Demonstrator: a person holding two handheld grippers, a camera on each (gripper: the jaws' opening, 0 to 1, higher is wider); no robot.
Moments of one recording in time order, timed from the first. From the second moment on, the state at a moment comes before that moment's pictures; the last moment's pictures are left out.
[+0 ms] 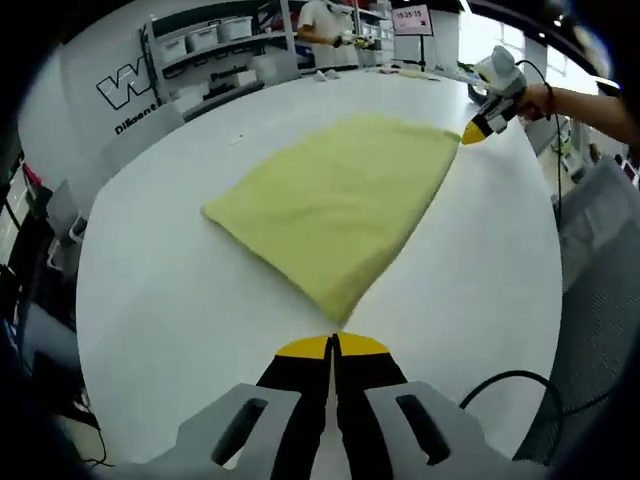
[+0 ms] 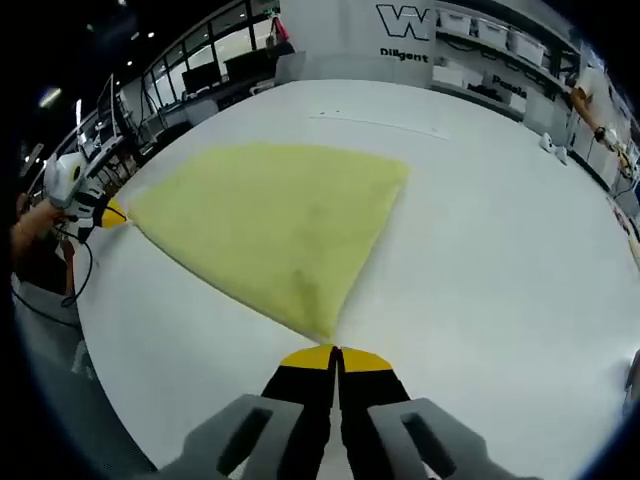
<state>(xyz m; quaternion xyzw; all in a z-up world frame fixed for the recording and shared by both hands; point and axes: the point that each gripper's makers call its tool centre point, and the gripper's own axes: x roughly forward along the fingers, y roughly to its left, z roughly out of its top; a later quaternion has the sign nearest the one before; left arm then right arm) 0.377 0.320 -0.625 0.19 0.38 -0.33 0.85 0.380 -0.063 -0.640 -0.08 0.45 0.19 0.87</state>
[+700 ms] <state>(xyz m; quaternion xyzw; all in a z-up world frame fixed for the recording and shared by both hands) 0.413 0.312 -0.592 -0.06 0.36 -0.18 0.92 0.404 -0.038 -0.623 0.04 0.42 0.16 0.89</state>
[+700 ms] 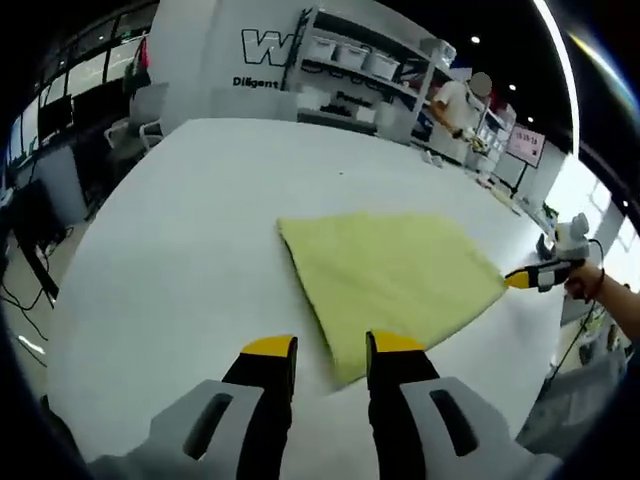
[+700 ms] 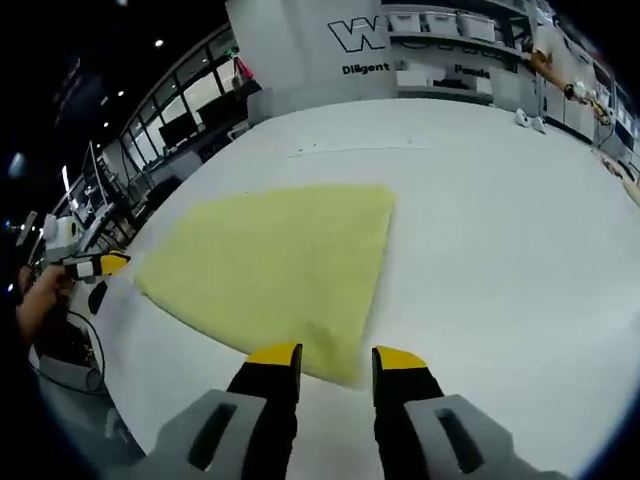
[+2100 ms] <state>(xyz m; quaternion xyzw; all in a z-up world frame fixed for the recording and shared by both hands) 0.376 0.310 -0.638 0.03 0.42 -0.19 0.89 0.369 -0.037 -0.641 -0.02 0.44 0.19 0.88</state>
